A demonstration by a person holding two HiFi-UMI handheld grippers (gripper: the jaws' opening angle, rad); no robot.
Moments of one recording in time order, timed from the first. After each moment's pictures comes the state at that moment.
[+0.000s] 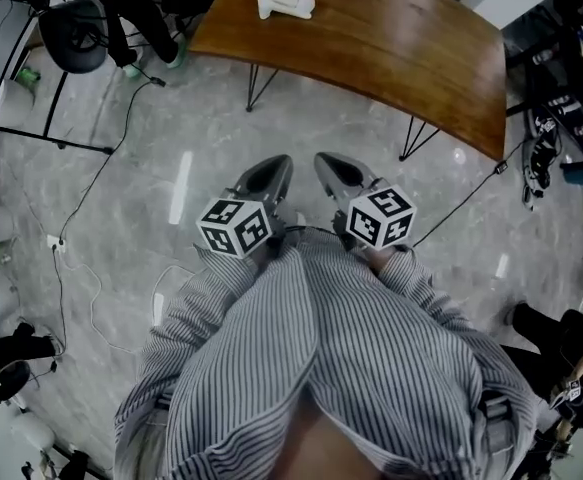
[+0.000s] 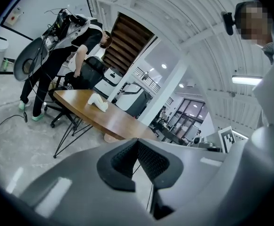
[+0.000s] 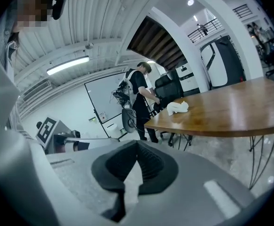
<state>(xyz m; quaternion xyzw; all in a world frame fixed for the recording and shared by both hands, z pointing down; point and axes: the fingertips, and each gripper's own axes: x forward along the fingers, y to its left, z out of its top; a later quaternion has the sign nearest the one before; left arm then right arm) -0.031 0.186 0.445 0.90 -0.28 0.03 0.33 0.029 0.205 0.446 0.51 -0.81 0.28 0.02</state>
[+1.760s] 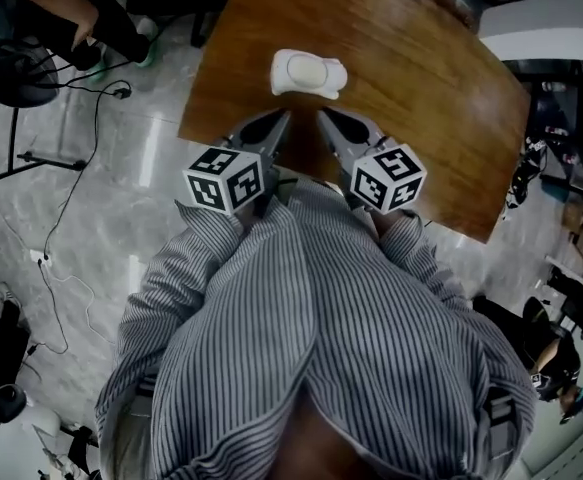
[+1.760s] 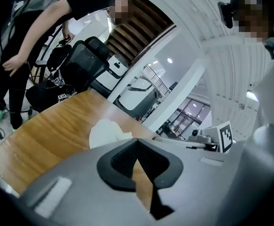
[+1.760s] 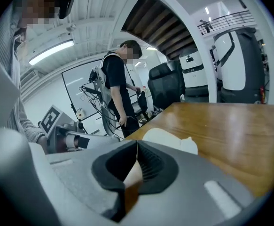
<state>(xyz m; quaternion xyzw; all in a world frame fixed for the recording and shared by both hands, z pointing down) 0.050 -0.197 0.478 0.89 -0.24 0.07 0.38 0.107 -0.181 0.472 0.50 -0.81 0.29 0.11</state>
